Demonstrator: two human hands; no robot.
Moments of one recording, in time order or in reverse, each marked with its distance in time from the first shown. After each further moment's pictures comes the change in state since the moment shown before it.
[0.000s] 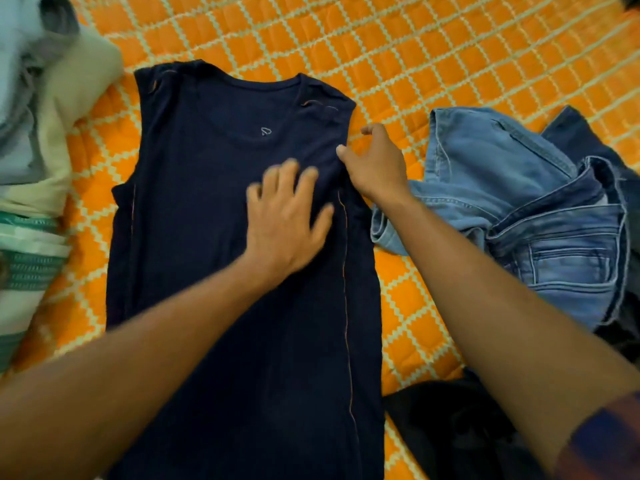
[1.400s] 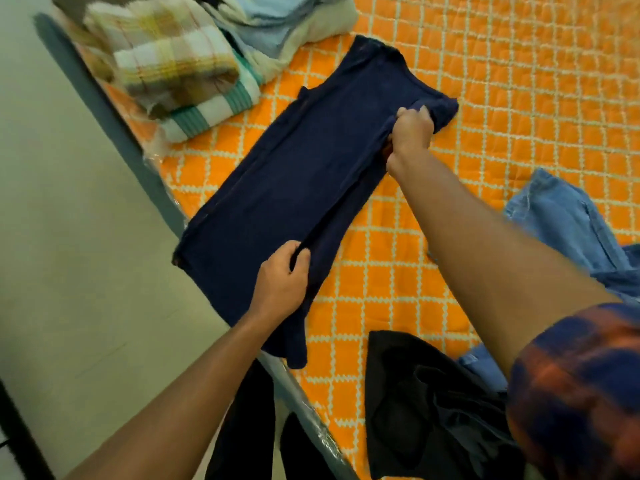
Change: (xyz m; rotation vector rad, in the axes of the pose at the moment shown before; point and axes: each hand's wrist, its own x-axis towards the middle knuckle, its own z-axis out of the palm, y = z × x) left_hand -0.249 0.086 -0.062 -0.850 0.162 -0.963; right_hand -0.074 -0.096 0.060 0.826 -0.312 0.106
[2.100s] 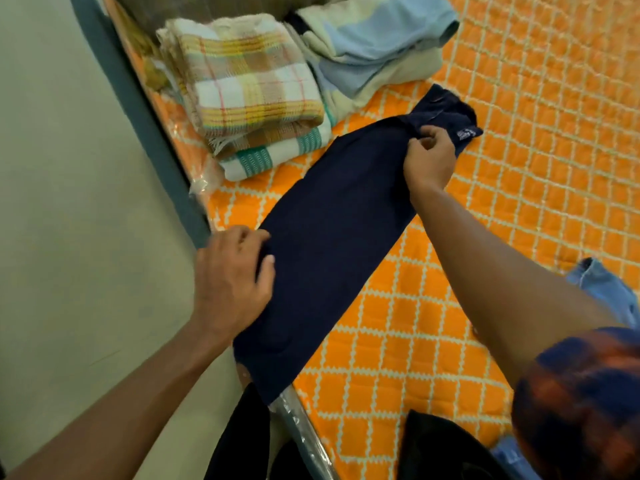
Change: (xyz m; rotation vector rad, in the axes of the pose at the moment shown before) left_hand 0.082 -0.054 -0.143 0.632 0.358 0.264; right_hand 0.027 0.018 0.110 -0.791 0.083 -0.407
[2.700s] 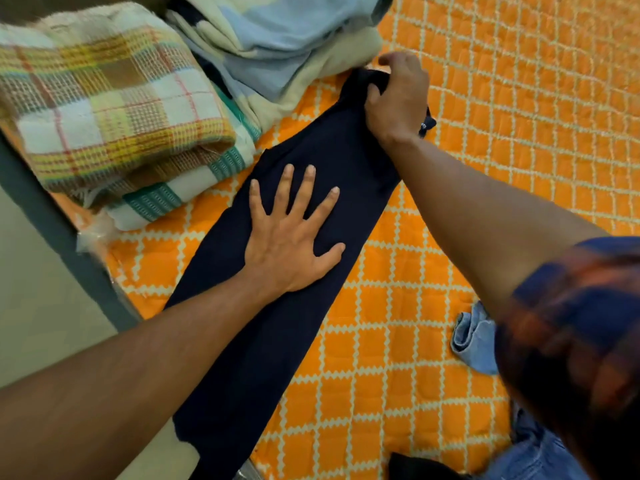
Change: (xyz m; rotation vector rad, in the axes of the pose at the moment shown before) left_hand 0.130 0.098 0.114 0.234 -0.220 0.389; right_hand 0.123 -0.006 0.007 -0.370 0.052 -0.427
